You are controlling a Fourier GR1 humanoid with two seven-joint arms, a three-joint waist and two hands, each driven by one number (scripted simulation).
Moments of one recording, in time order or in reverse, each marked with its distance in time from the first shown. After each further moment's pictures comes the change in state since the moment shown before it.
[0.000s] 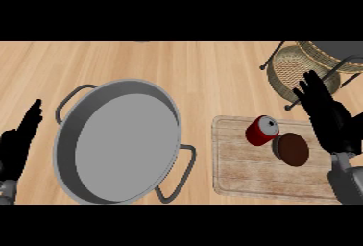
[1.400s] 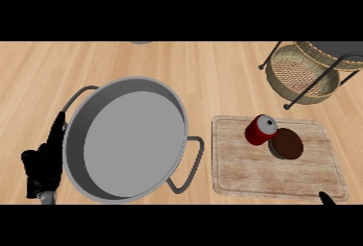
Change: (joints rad) left arm 0.066 -0.246 -0.008 -0.021 0.034 0.092 -0.115; right arm 0.797 0.362 -0.105 -0.423 0.406 -0.822 -0.131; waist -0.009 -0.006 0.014
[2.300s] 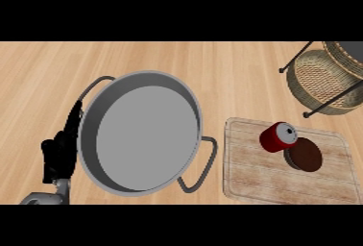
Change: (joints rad) left arm -0.090 -0.039 -0.037 0.027 -0.047 -0.024 0.003; right arm 0.279 -0.111 0.112 -0.130 0.486 0.024 0.599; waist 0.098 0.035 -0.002
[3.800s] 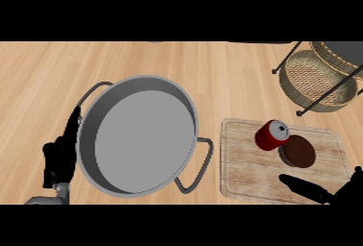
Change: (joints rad) left arm 0.028 -0.028 0.035 0.031 -0.026 -0.017 -0.011; right arm -0.652 0.137 -0.080 0.139 0.503 0.633 0.679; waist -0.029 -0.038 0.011
